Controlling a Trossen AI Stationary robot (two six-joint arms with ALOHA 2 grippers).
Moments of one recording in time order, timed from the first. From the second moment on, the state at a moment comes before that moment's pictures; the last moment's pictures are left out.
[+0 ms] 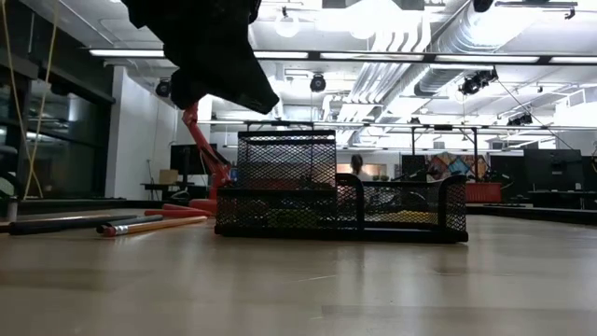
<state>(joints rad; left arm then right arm) -0.27 1.62 0.98 -0.17 -0.44 -0.71 -0.03 0.53 0.72 -0.08 -0.03 0.33</state>
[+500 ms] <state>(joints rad) -0.25 1.74 0.98 -0.11 -0.35 -0.79 -0.03 0.53 0.72 -0.10 0.00 0.31</state>
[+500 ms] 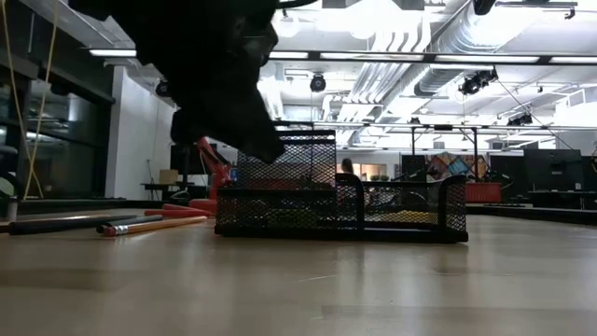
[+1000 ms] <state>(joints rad) -0.17 1.77 0.98 -0.11 -0.26 -0.79 -0.03 0.53 0.72 -0.12 0.00 0.31</state>
